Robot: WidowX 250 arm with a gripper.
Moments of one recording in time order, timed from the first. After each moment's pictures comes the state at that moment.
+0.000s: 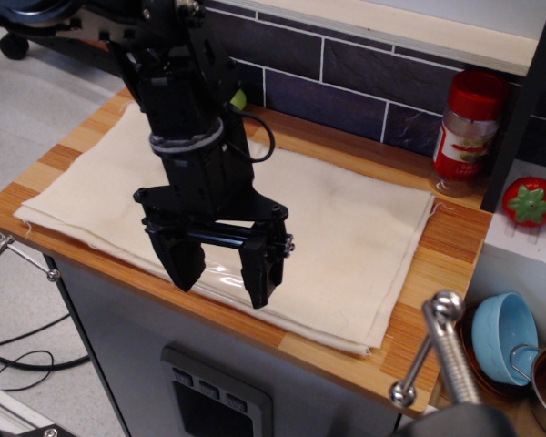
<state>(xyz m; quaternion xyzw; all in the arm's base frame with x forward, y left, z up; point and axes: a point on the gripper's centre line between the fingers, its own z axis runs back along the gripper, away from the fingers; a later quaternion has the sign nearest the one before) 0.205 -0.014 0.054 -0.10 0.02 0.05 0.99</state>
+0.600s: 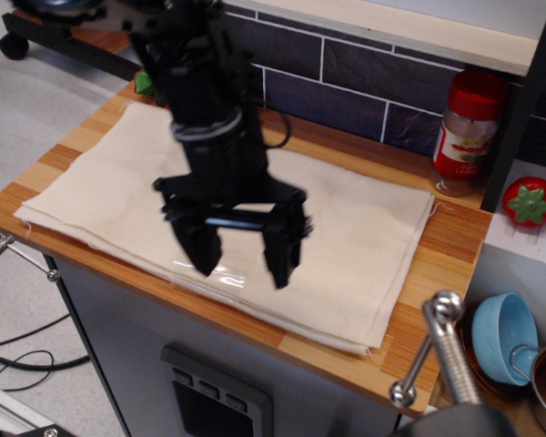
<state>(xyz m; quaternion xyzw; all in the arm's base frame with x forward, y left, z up) 0.227 -0.023 0.054 -0.11 0.01 0.06 0.99</state>
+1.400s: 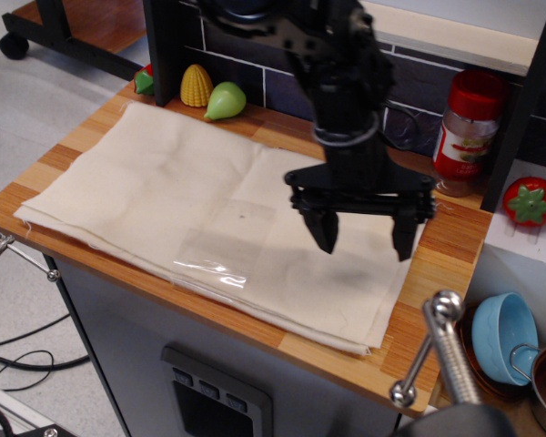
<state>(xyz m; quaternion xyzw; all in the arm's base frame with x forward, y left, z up) 0.302 -0.083 0.026 -0.10 -0.07 0.09 0.99</state>
